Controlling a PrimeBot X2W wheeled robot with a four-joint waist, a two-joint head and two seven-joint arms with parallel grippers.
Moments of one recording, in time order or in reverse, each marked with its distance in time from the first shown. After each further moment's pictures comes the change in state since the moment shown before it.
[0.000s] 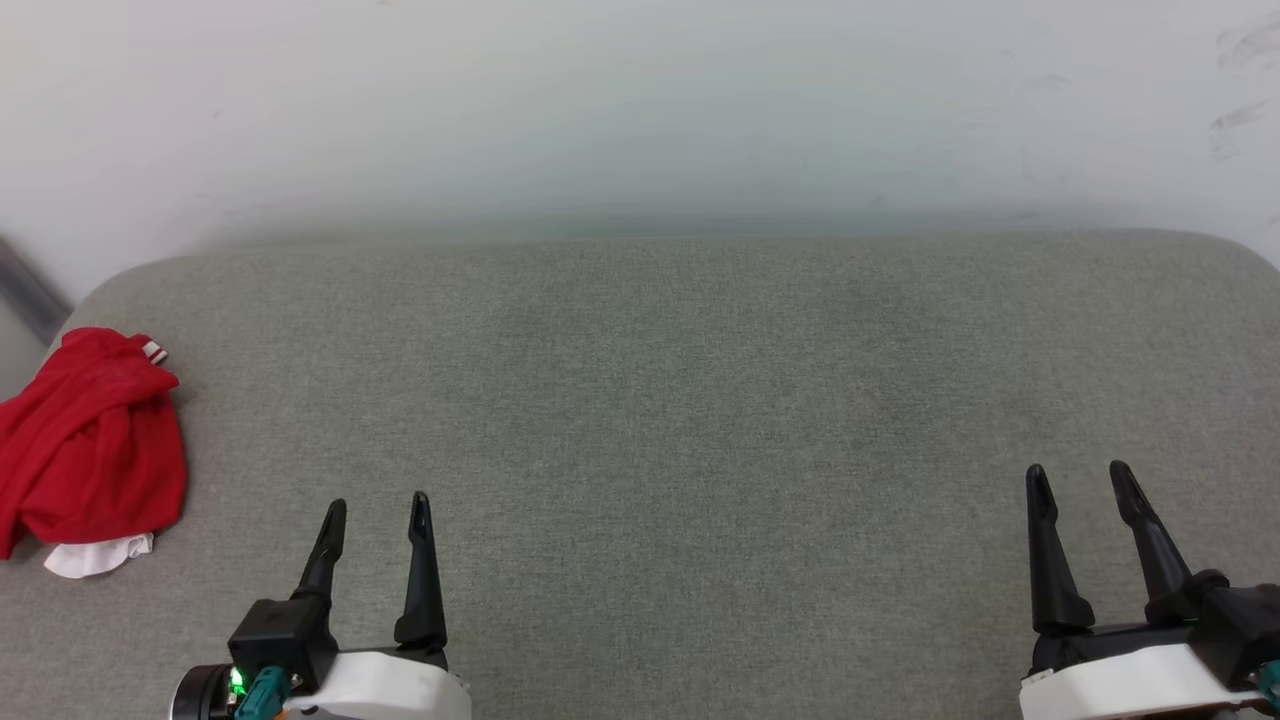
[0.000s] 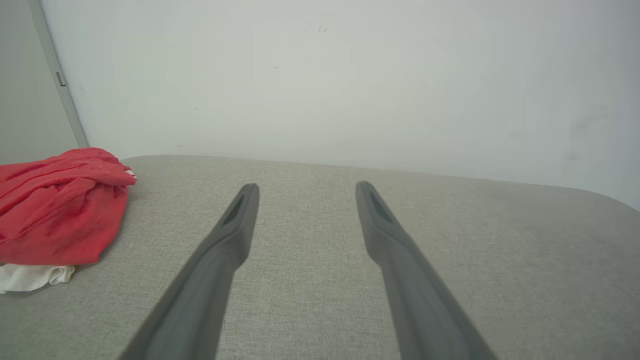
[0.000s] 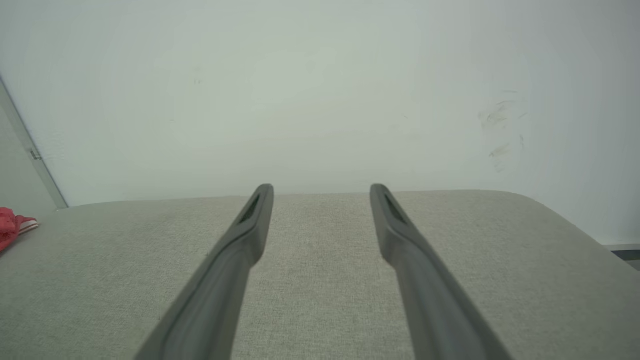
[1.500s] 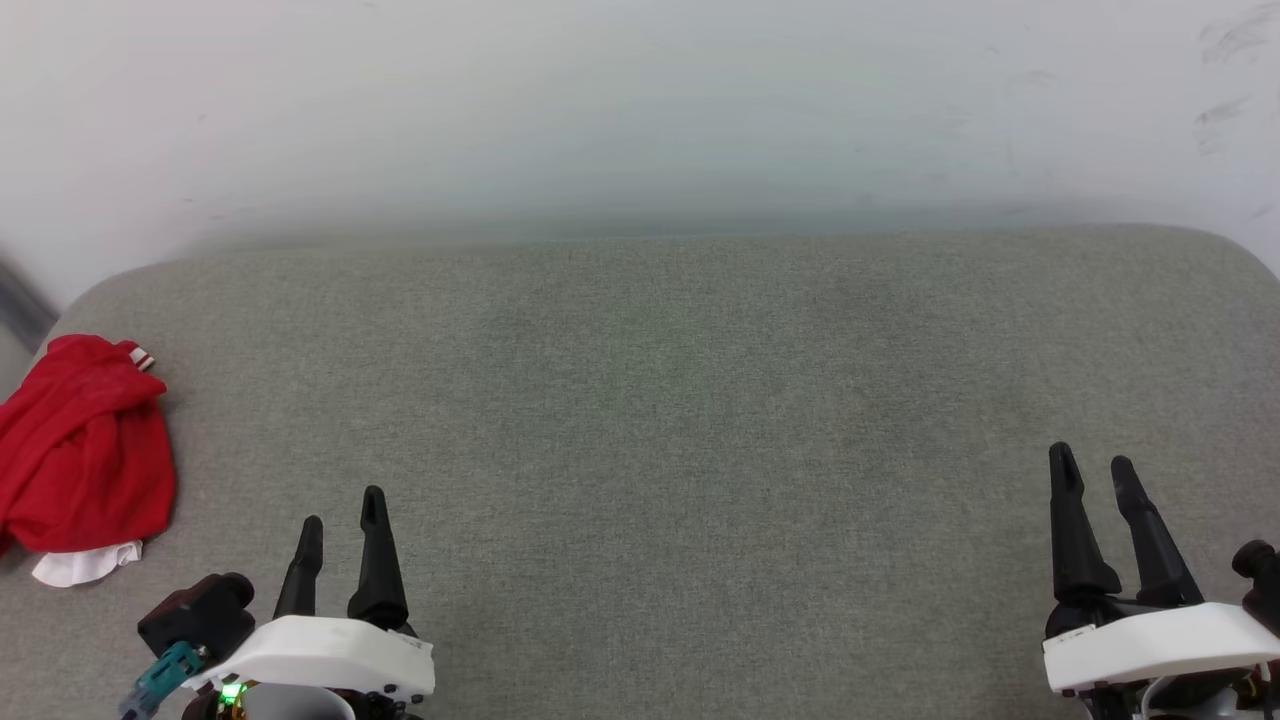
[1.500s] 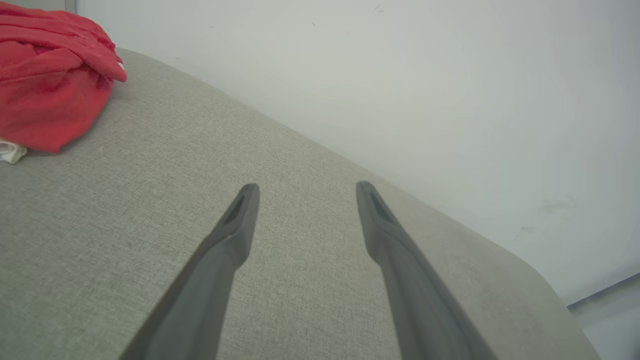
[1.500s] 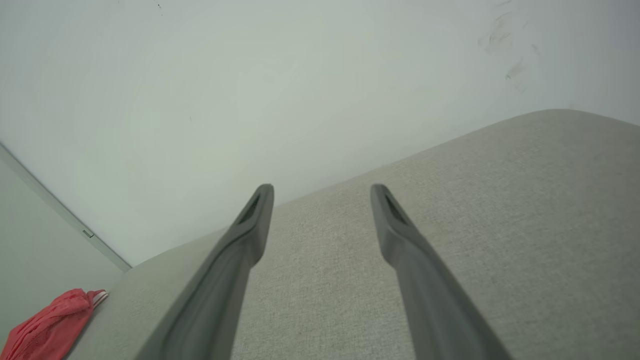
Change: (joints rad) left arm -0.042 -0.008 0.056 0.032 -0.408 0.042 0.104; right arm -0.059 0.000 -0.021 0.053 0.370 0.000 0.105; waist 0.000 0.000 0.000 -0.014
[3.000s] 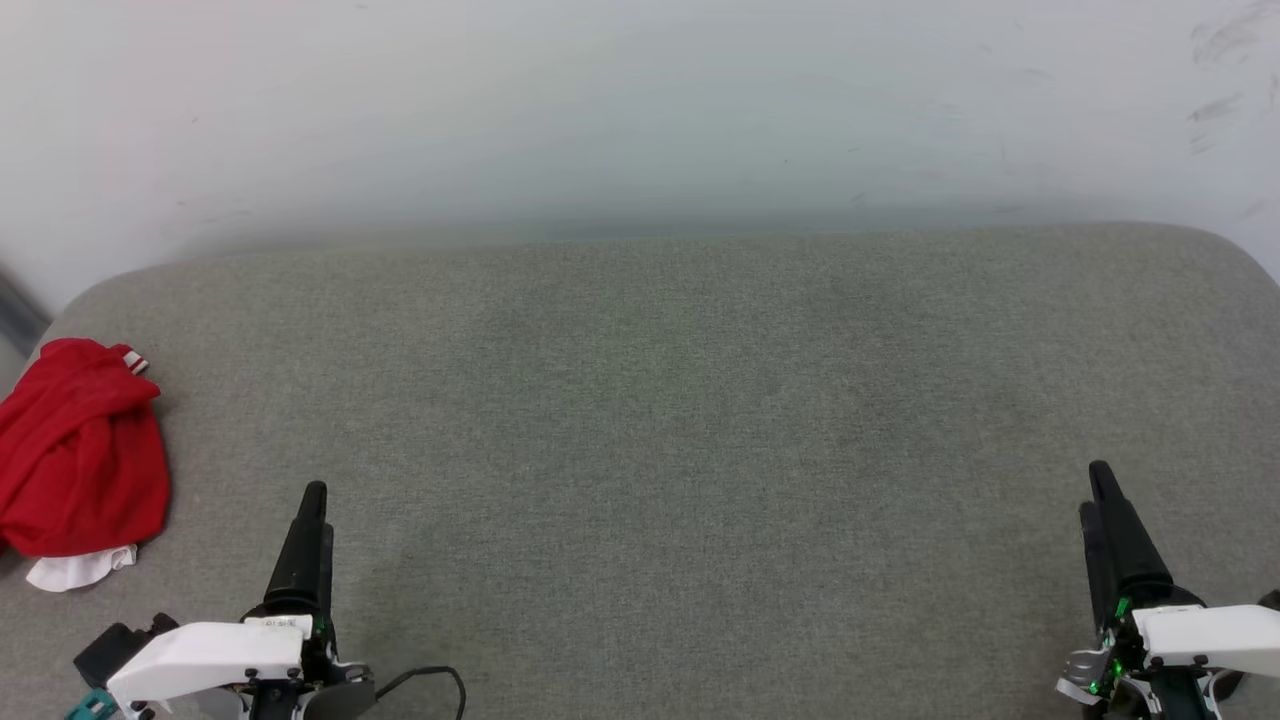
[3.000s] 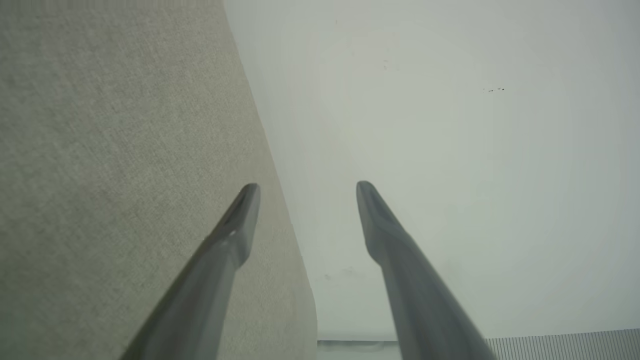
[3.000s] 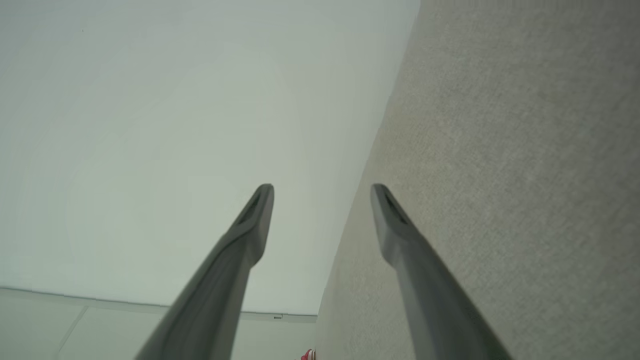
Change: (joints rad) left arm -0.071 -0.003 0.147 0.164 -0.854 -0.197 0.155; right arm -0.063 0.000 -0.063 0.197 0.905 0.000 0.158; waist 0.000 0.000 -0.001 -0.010
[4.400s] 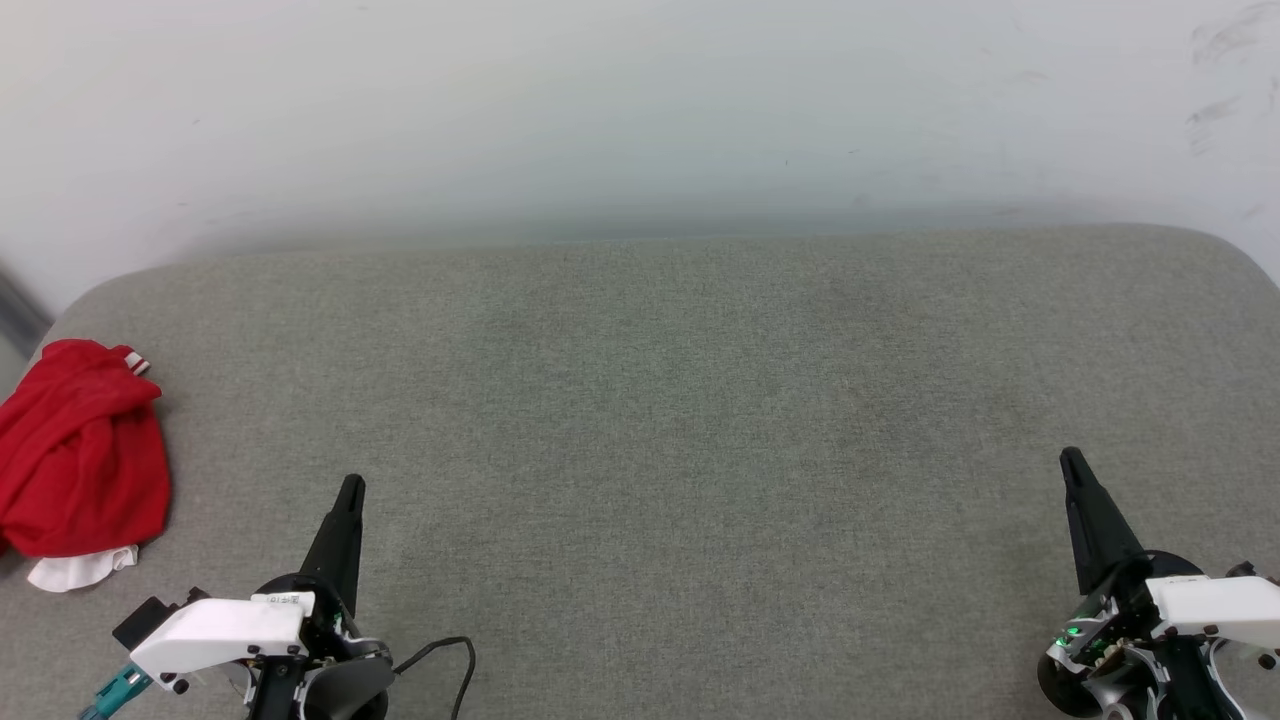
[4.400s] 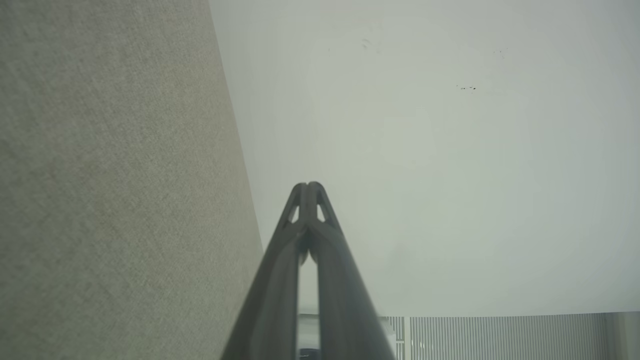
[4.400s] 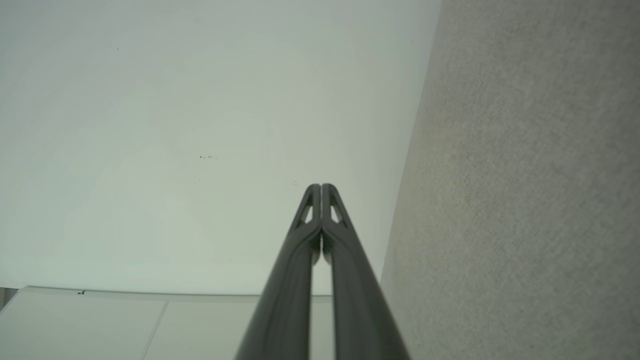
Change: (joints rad) left arm -0.050 0.007 -0.027 0.033 -0.167 -0.017 0.084; right arm -0.054 -0.002 0.012 0.015 0.204 0.002 0.081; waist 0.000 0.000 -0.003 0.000
